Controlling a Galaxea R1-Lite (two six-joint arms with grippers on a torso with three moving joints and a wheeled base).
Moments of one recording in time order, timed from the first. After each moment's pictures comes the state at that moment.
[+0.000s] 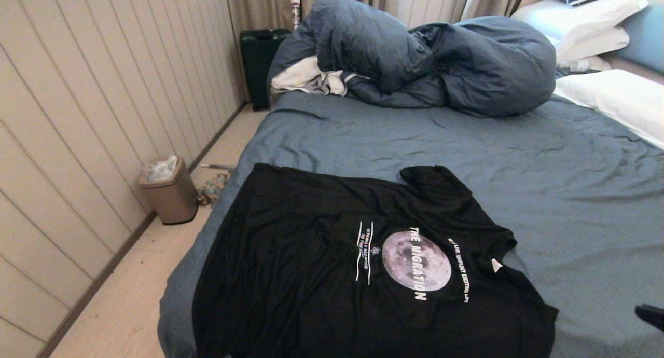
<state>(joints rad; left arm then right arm) -0.06 0.41 -0.42 0.39 -0.05 -0.10 0.12 0.70 -0.61 0.37 0.02 0.18</state>
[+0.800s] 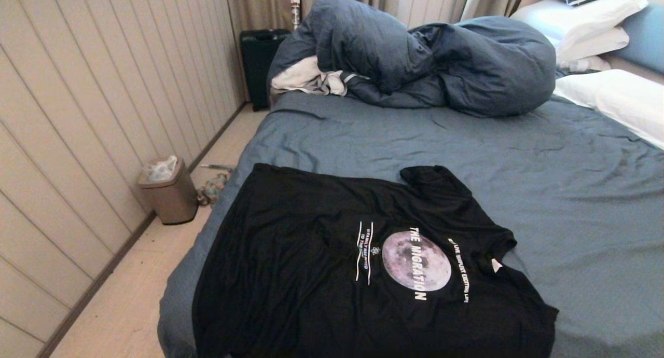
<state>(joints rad) 0.00 0.00 -0.19 0.33 -0.19 0.09 0.00 0.02 -0.20 0.34 -0.13 0.00</state>
